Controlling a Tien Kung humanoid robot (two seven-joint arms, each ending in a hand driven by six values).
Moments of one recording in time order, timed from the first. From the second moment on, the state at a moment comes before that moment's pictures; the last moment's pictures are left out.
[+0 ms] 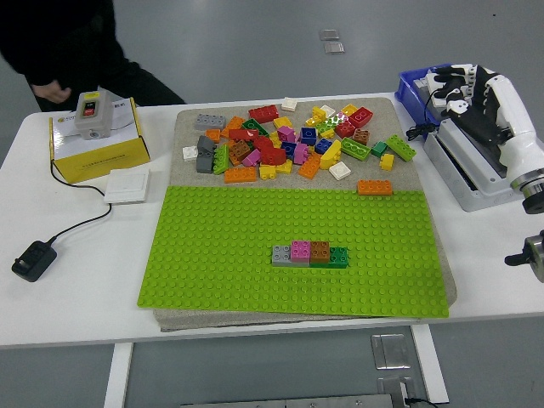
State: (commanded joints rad) left arm 0.00 0.20 -1.10 -0.18 1.08 0.12 0.41; right arm 0.27 -0.47 1.19 1.59 -1.15 -0.34 0.12
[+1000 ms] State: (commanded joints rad) left arm 0.02 0.20 -1.11 -0.18 1.07 0.11 0.42; right arm 0.21 -0.43 1.37 1.47 -0.69 -0.22 0.30
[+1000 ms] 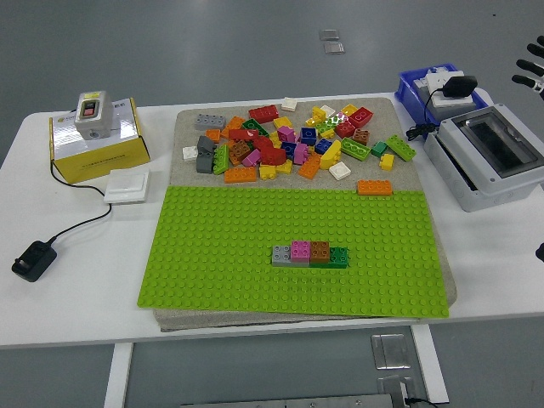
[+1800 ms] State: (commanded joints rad) left arm 0.03 0.21 -1.11 -0.18 1.07 0.10 0.43; right arm 0.21 -0.43 1.37 1.45 -0.56 -0.19 0.33
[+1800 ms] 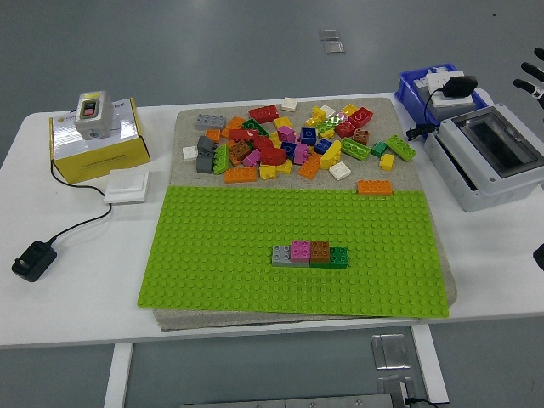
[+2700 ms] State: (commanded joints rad) left arm 0.03 0.24 -1.11 -0.18 1.09 0.10 0.44; right arm 0.24 -0.44 1.36 1.41 -0.55 -0.19 0.32
